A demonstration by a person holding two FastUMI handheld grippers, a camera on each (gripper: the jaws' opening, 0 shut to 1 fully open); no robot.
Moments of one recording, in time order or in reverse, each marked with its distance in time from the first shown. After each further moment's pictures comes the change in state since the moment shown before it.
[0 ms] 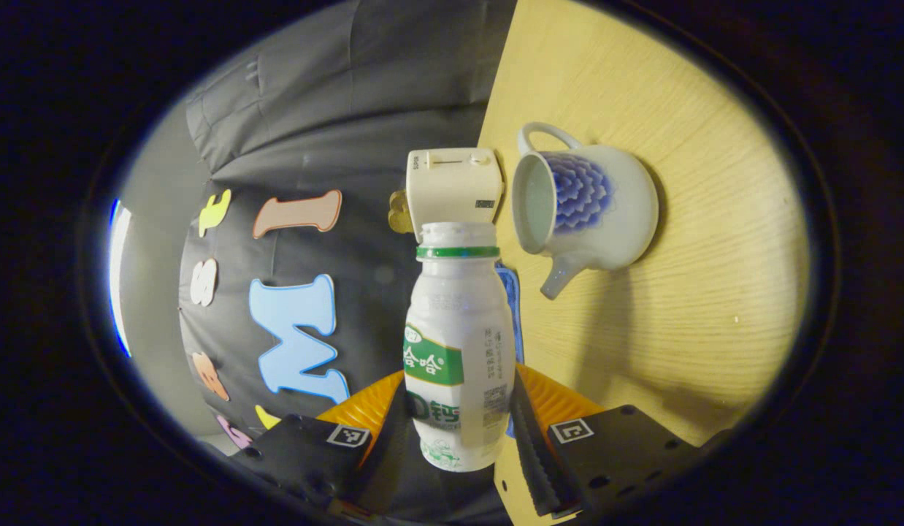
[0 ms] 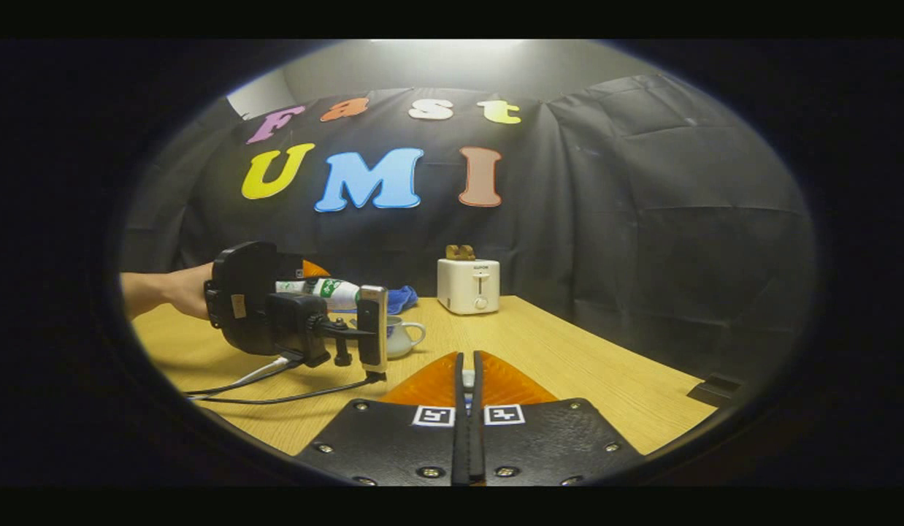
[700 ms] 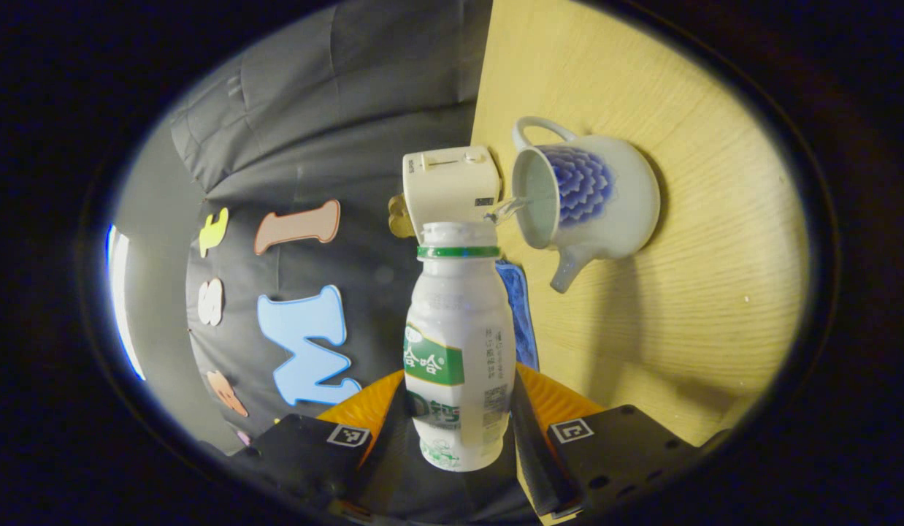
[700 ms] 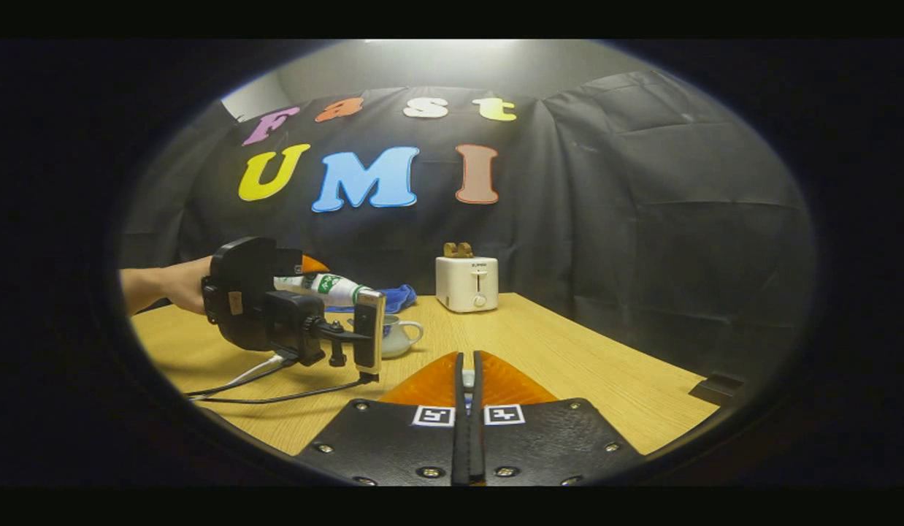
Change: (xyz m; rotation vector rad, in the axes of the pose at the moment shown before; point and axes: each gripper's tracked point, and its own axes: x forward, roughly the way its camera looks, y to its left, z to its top) left arm 0.006 0.006 0.002 0.080 -0.002 0.025; right arm 0.000 -0.003 -0.001 0.016 0.011 0.000
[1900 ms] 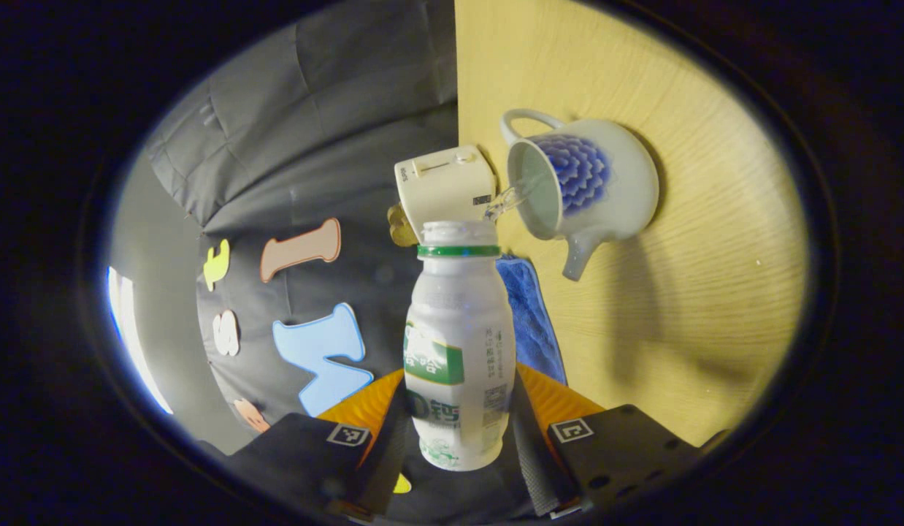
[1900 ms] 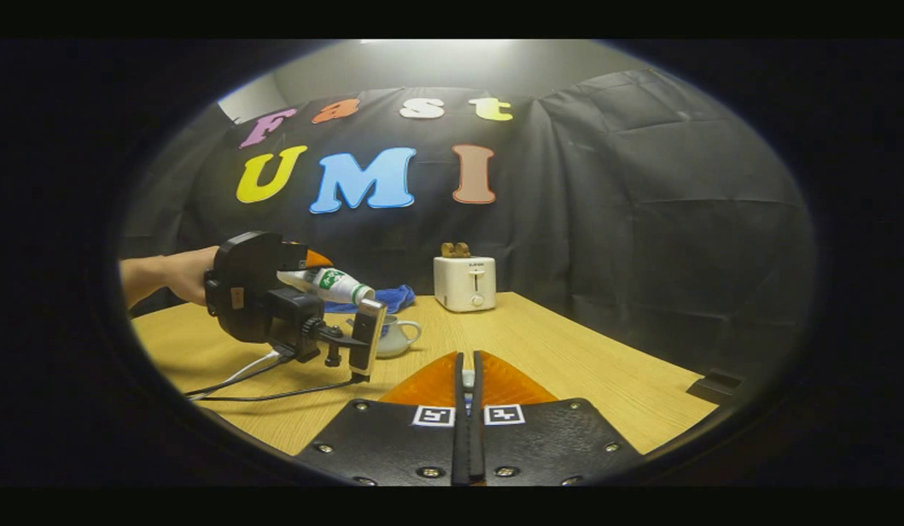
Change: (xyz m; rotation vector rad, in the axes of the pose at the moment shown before) left arm 0.002 0.009 0.000 0.149 -0.009 0.032; right arm -0.004 -0.003 0.000 0.014 0.003 -0.003
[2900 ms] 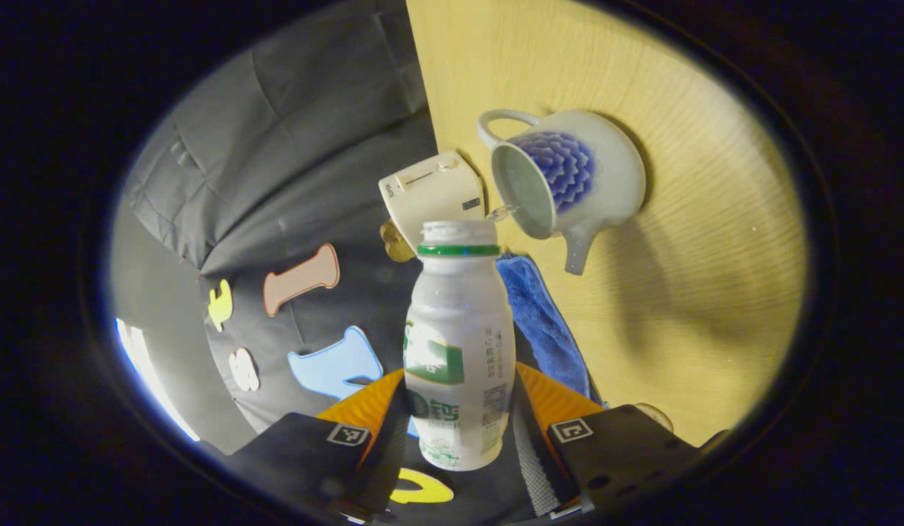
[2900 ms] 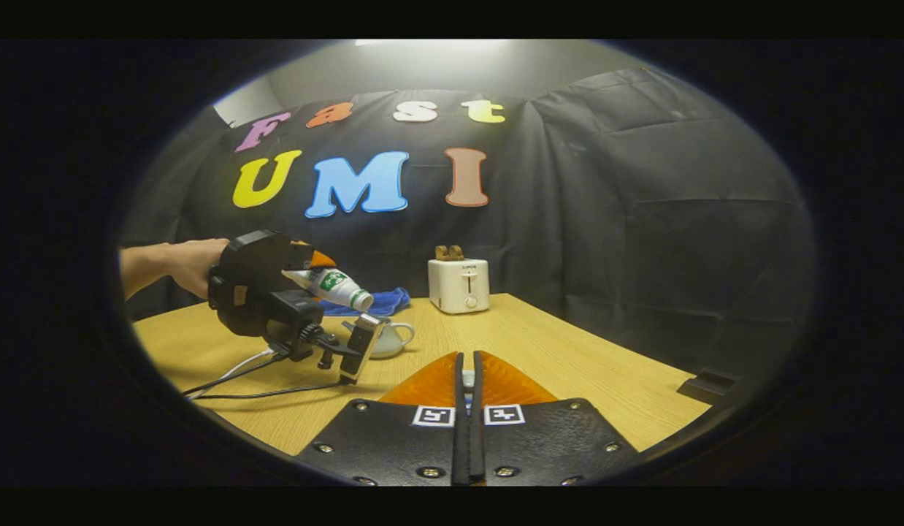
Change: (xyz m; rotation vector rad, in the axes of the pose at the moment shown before) left arm -0.004 0.014 0.010 0.176 -0.024 0.001; right arm -0.010 -0.008 0.004 0.012 -0.012 -0.011
